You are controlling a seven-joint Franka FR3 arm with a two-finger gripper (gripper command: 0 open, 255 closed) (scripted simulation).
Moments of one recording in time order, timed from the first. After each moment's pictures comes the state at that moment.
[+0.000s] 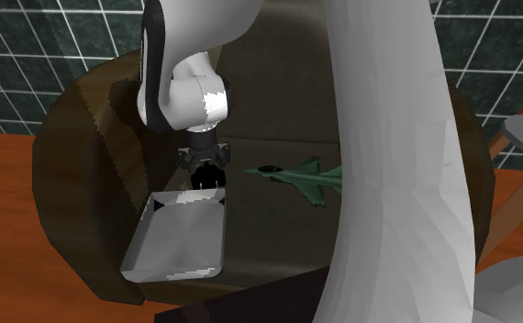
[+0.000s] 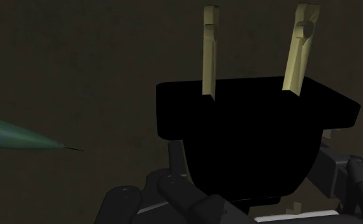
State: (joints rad) arm 0.11 0.53 0.08 -2.01 -0.04 2.55 0.22
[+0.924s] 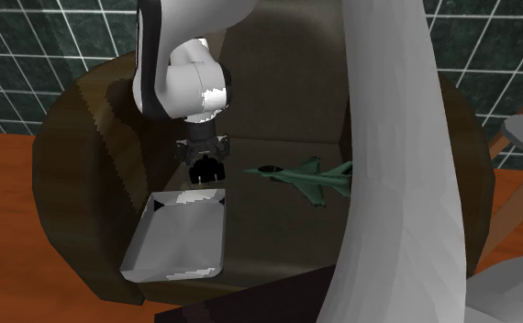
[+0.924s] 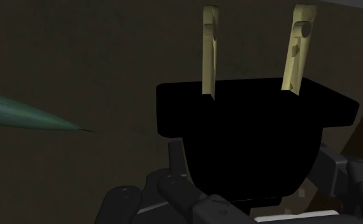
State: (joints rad) arm 0.11 0.48 0.09 -2.01 -0.04 2.51 0.22
